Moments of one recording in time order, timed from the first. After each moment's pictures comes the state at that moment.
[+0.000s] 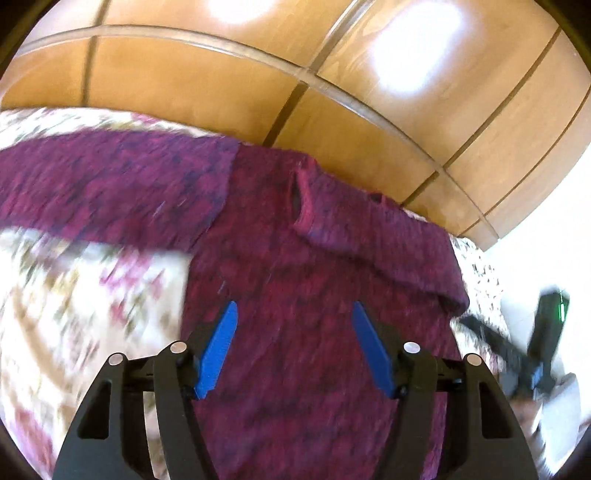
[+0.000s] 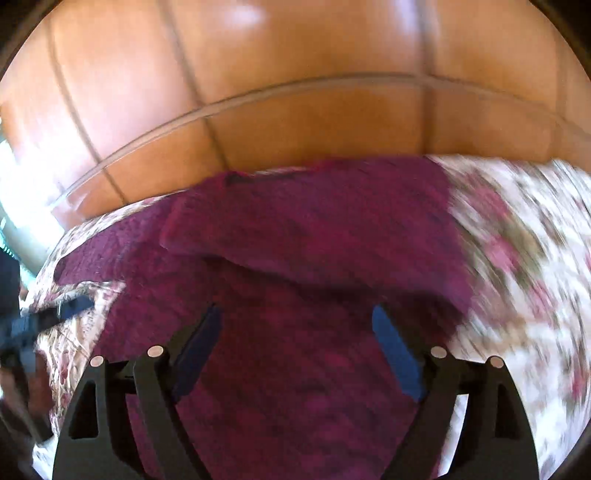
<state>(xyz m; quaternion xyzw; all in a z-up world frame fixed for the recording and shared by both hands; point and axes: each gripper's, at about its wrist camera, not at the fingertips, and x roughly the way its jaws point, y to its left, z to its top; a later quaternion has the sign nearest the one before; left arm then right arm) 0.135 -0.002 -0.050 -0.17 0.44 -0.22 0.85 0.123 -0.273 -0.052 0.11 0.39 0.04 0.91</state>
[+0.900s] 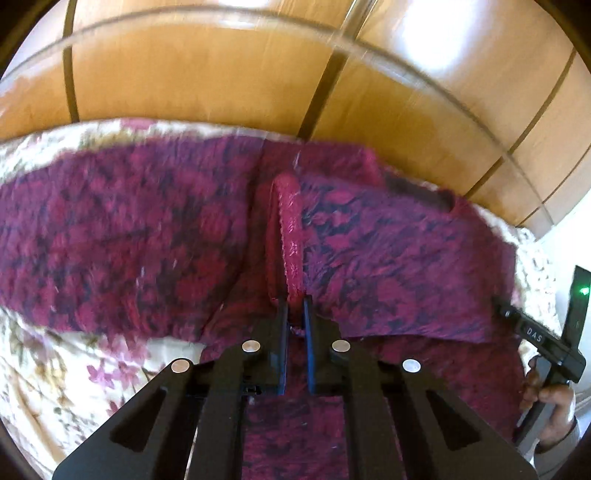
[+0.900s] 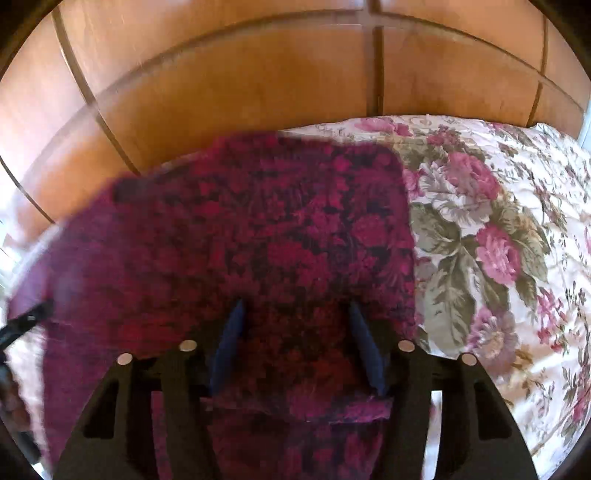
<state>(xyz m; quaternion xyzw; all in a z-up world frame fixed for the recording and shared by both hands) 0.209 -0.014 -0.094 -0.09 0.48 -0.14 0.86 0.230 -0.295 -0.090 0.10 0.44 -0.06 0.89</state>
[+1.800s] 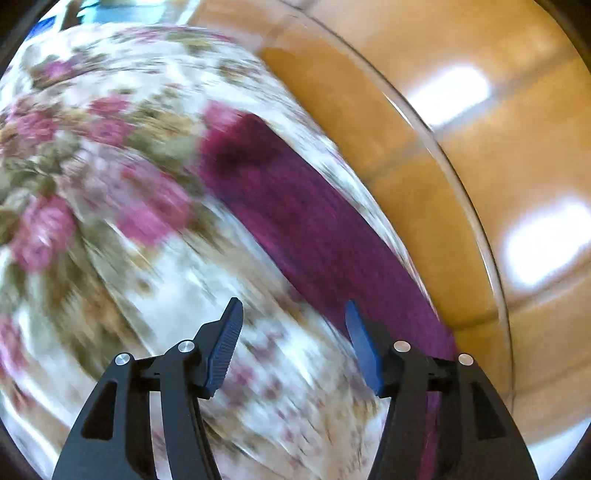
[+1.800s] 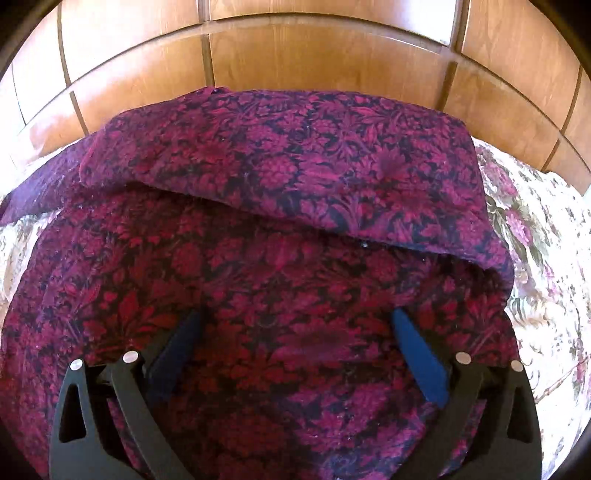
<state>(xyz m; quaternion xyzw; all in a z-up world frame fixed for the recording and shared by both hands) 0.105 0.325 -0.091 -0.43 0.36 0.12 0.82 0.151 -0.176 -0.106 0.00 0.44 -0.02 0.90</state>
